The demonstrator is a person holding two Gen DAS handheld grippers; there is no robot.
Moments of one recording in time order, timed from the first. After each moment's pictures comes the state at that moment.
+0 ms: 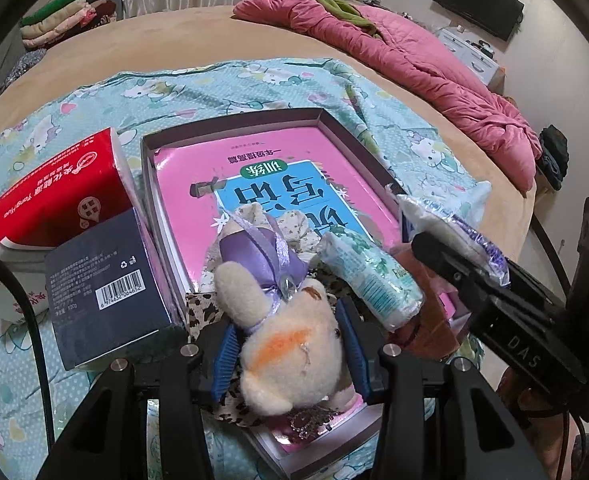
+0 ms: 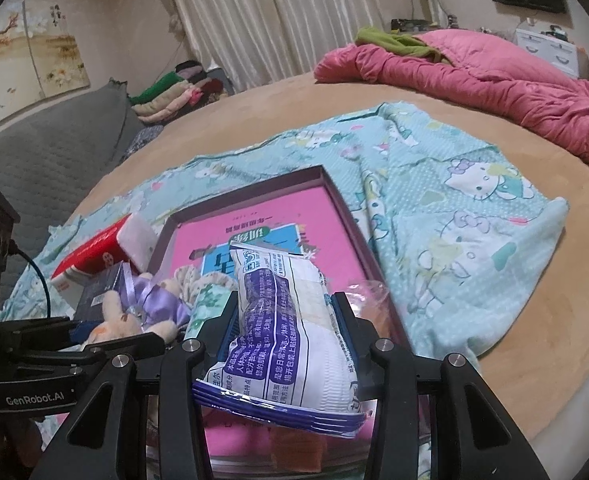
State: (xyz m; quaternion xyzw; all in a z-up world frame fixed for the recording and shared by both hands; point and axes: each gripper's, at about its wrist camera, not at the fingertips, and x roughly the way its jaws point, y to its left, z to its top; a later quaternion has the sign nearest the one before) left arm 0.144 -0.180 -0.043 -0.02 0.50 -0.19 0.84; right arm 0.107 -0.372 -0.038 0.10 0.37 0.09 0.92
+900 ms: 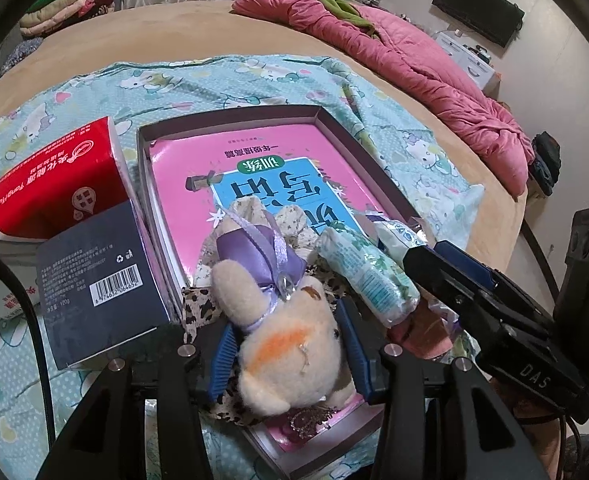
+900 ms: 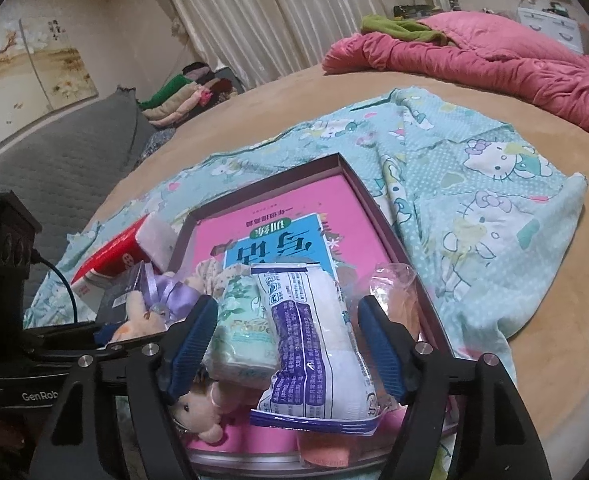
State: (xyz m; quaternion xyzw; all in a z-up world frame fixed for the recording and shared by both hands) left arm 0.146 -0.173 -0.045 -0.05 0.51 -0.20 0.84; right arm 0.103 -0.371 -0.038 0.14 0.37 0.11 0.91
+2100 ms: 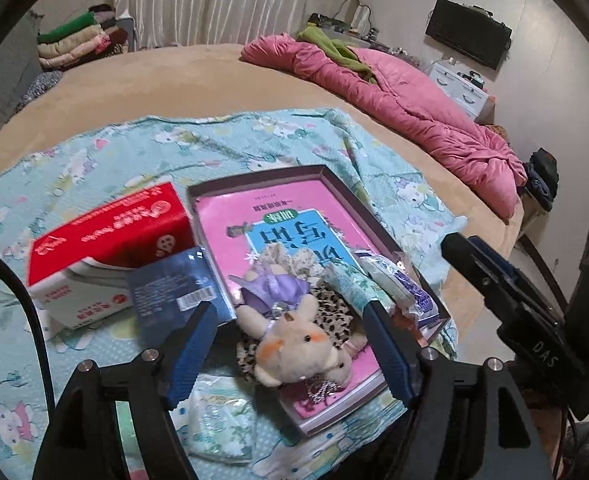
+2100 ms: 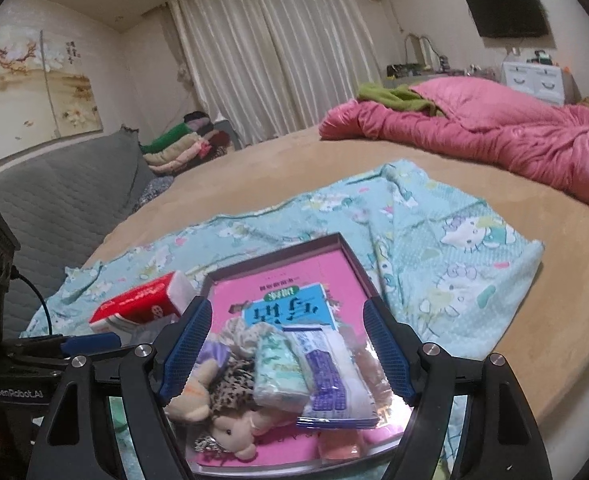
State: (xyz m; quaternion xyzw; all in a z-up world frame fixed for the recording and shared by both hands) left arm 0.107 -0.136 0.024 -0.03 0.44 -0.18 0.88; right arm 0.062 -0.356 0.032 0.12 0.26 0.08 0.95
